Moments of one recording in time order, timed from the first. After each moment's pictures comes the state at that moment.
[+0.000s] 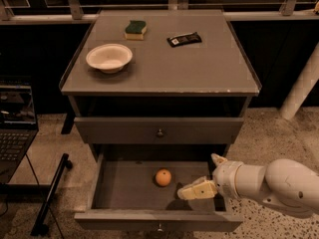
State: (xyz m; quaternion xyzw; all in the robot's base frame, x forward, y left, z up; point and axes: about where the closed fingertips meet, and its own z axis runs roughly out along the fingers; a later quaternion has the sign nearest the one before) arm 0.454 -0.134 0.633 -0.31 0.84 0.23 0.38
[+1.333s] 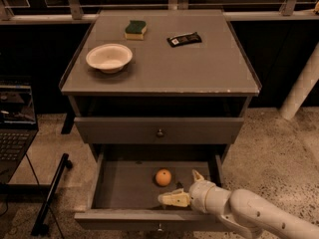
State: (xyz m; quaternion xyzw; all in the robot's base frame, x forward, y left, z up) arm 0.490 -0.086 0.492 -0.22 0.83 0.28 0.43
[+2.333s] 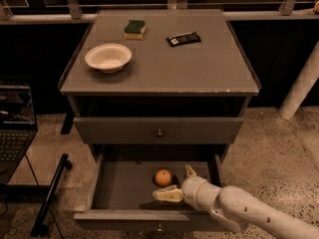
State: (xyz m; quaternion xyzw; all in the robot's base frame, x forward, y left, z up) arm 0.516 -0.070 0.475 -0.25 0.81 0.26 0.46
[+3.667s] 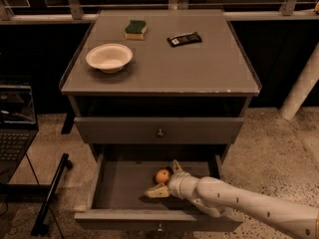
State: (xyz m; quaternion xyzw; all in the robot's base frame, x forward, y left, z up) arm 0.567 -0.033 0.407 -0.34 0.80 0.19 0.45
